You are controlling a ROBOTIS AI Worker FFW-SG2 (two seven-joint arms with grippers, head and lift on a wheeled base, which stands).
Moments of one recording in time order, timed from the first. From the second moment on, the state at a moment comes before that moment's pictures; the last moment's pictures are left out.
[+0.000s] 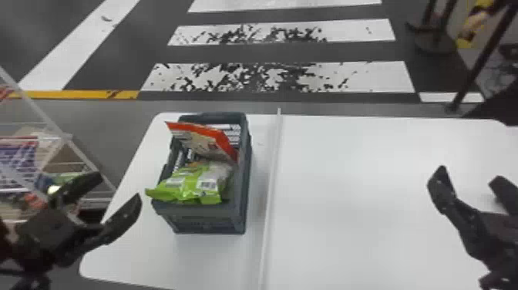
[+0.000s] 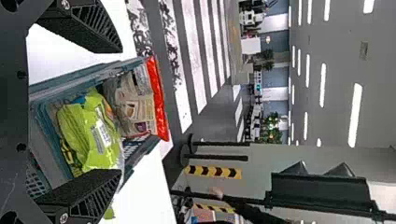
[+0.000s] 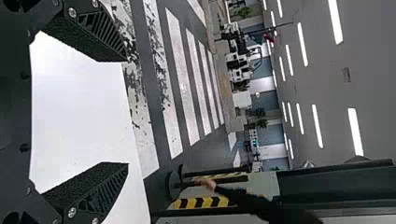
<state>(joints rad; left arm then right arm) 0.74 0.29 0.54 -2.11 0.35 0.11 -0.68 0.62 -0.06 -0.06 -2.11 -0.27 0.08 -0.04</state>
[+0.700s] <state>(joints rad) 0.71 0.34 0.35 -1.85 0.23 -0.21 -0.63 0.62 -0.06 -0.06 -2.12 -0.27 0.07 -0.04</state>
